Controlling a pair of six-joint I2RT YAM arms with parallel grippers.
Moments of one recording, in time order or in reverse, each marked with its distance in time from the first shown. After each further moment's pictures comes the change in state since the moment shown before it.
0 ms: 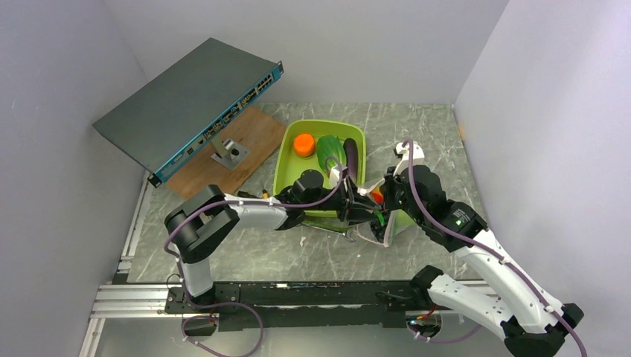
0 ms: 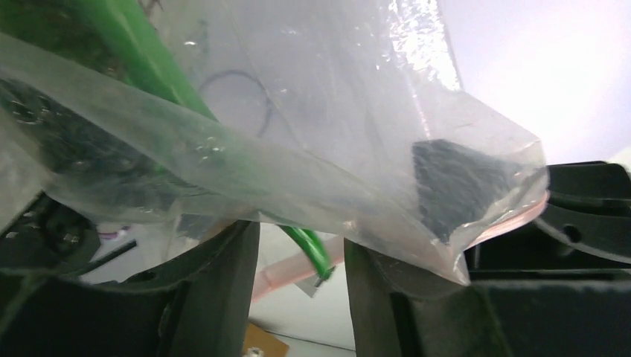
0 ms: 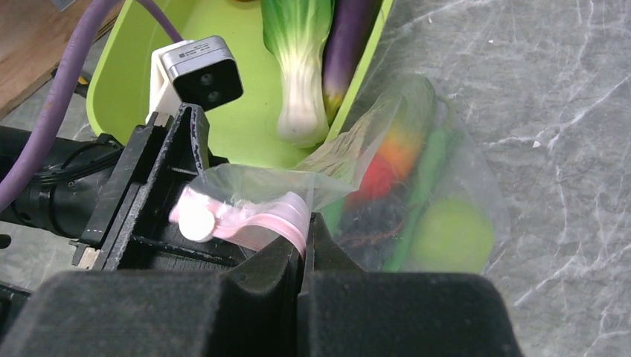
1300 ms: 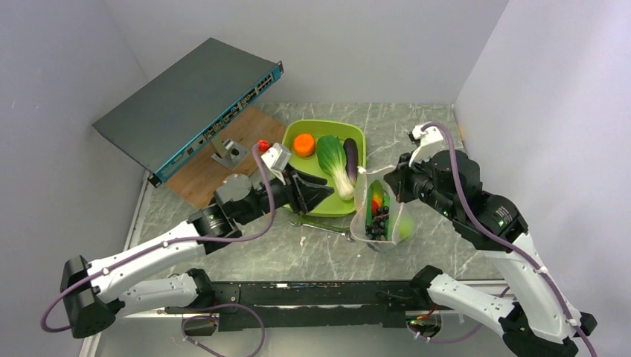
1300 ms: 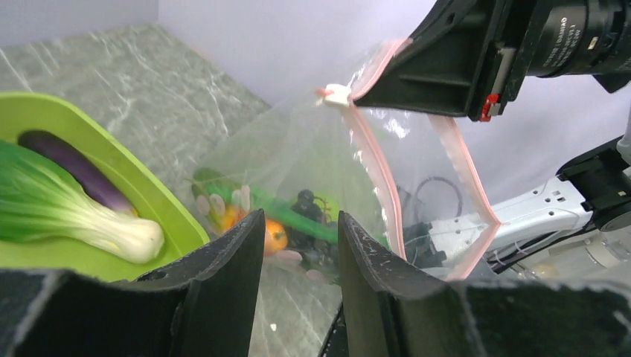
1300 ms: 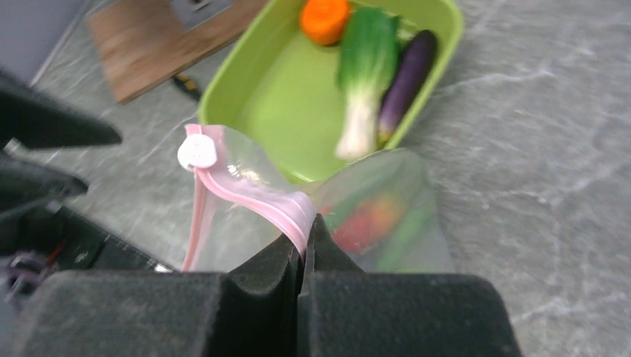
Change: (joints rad) left arm -0.027 -0.795 -0.114 -0.512 -0.478 1.315; right arm 0.002 0.051 0.360 -0.209 -0.110 -0.068
